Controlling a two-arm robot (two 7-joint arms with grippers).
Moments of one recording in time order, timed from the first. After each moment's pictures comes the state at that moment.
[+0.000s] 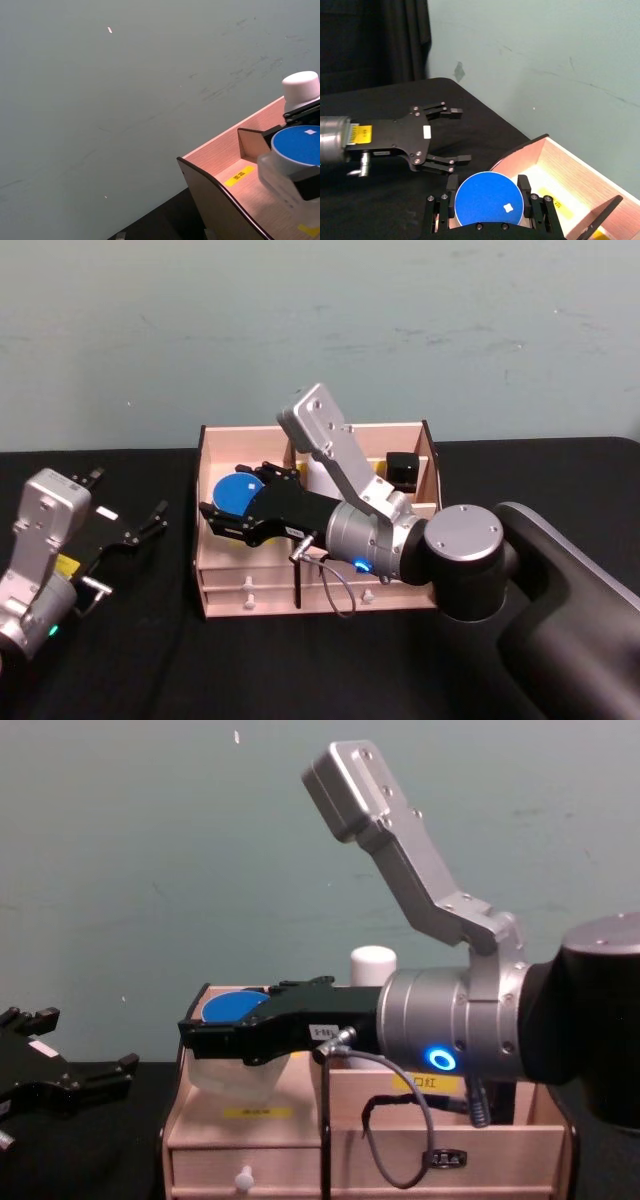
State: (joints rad) left arm -0.20 0.60 0.45 -1.41 -0.25 -0.12 0.03; right arm 0.50 0.18 -0.63 -1.34 0.22 0.24 0.41
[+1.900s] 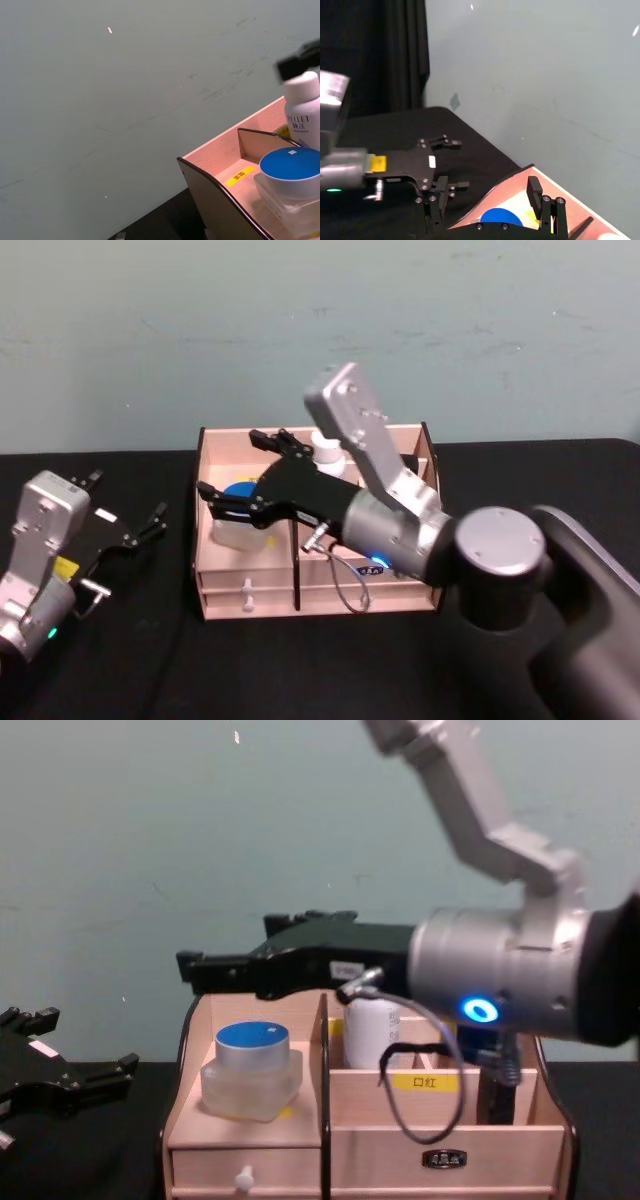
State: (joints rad) left arm -0.20 0.60 0.45 -1.41 -0.25 -0.12 0.03; right arm 0.41 0.19 -0.55 -1.51 0.18 0.23 0.41
